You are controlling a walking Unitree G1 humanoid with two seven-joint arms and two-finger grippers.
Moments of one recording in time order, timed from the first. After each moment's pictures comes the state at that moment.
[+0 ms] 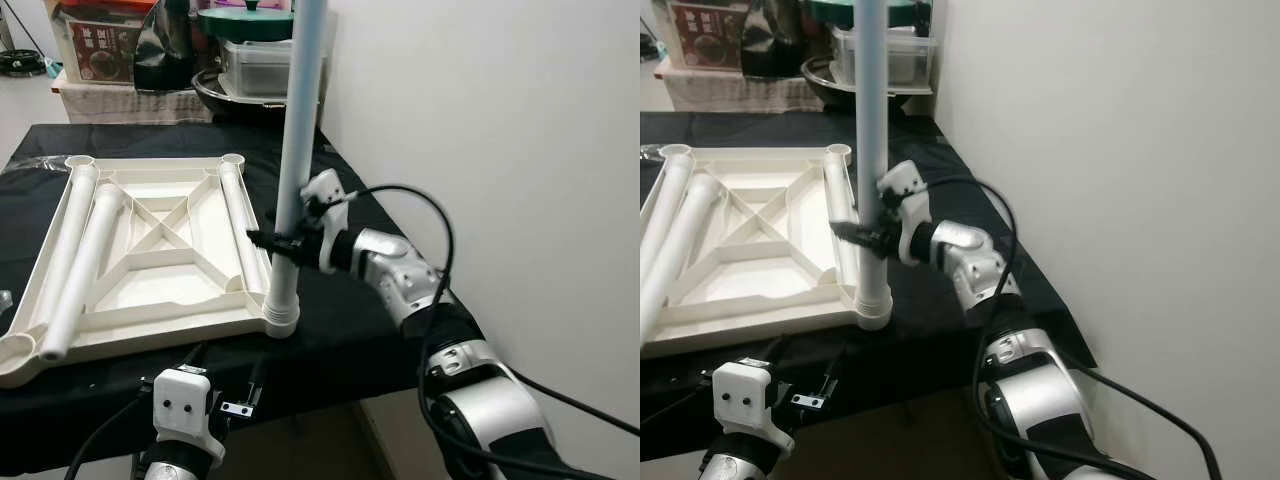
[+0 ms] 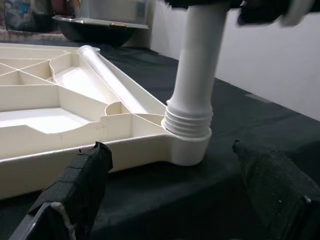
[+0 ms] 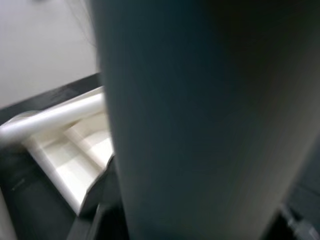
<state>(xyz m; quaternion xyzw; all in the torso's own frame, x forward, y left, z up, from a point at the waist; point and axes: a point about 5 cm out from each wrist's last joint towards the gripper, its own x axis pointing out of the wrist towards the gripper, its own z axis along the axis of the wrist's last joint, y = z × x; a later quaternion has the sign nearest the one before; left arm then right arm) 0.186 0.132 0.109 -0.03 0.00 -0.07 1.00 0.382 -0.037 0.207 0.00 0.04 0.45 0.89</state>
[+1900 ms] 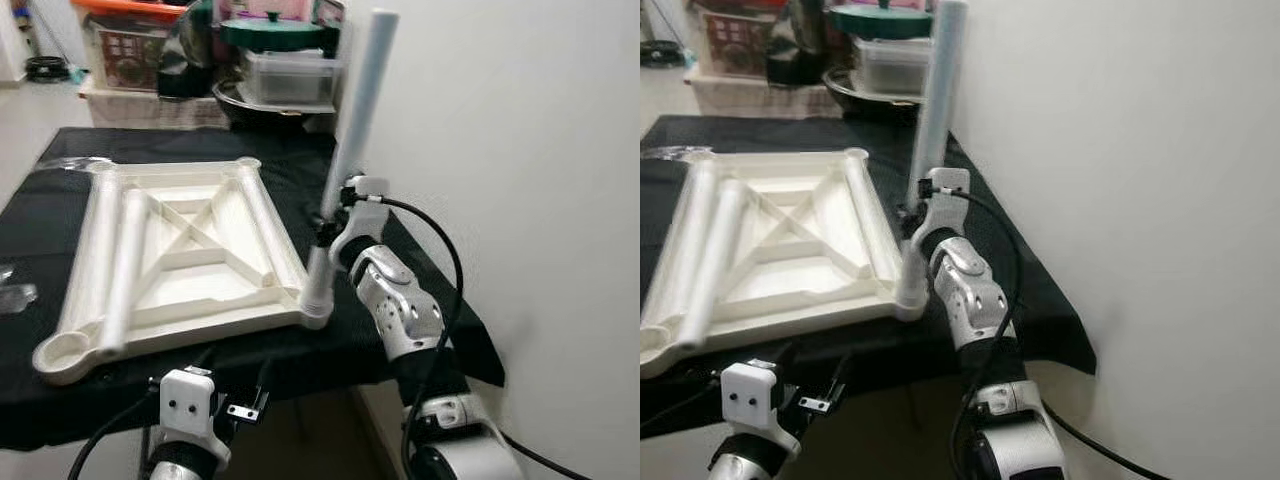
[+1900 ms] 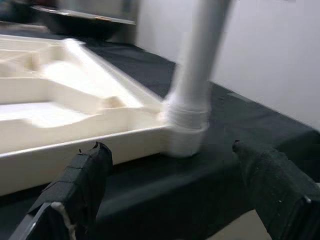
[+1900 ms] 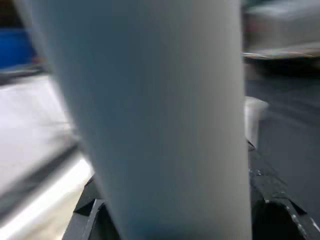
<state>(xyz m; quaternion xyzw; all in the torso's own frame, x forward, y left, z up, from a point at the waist) 0.190 0.125 0.105 -0.05 0.01 -0.10 0.99 0.366 -0.042 0.230 0.15 -0.04 0.40 0.90</state>
